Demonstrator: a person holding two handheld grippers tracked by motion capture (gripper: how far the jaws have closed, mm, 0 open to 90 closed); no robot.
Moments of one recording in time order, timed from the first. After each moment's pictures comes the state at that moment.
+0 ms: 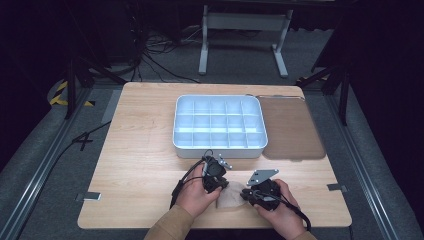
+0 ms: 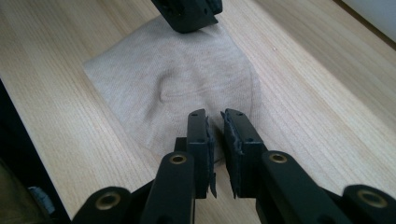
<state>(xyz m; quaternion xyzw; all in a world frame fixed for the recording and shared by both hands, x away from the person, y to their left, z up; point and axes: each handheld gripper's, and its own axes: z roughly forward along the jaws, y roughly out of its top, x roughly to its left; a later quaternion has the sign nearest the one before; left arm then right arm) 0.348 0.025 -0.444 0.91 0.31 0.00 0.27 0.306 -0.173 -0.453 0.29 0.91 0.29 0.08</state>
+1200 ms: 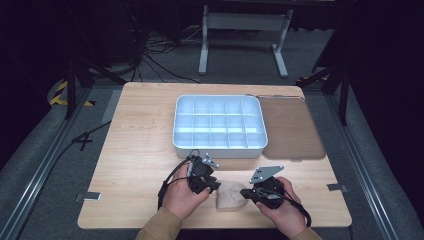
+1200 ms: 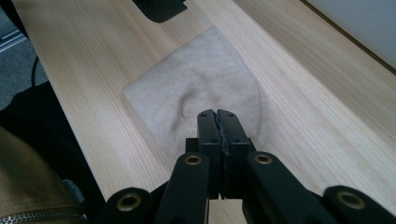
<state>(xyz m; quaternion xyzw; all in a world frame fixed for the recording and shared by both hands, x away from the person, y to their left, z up) 0.333 0.062 -0.424 0.90 0.33 -0.01 0.29 0.304 -0.172 -0.432 0.28 0.90 0.32 0.05</state>
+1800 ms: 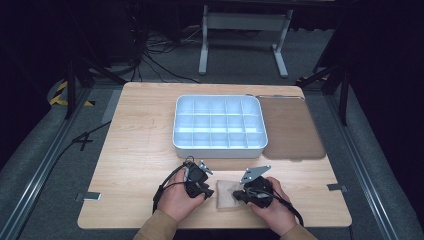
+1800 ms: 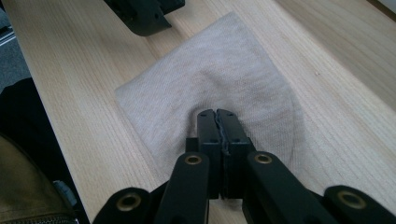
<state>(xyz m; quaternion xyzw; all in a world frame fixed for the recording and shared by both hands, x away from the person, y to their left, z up) 0.331 0.070 -0.449 0.90 0.34 -0.02 0.25 0.314 -0.155 -0.455 0.28 0.91 0.30 0.03</state>
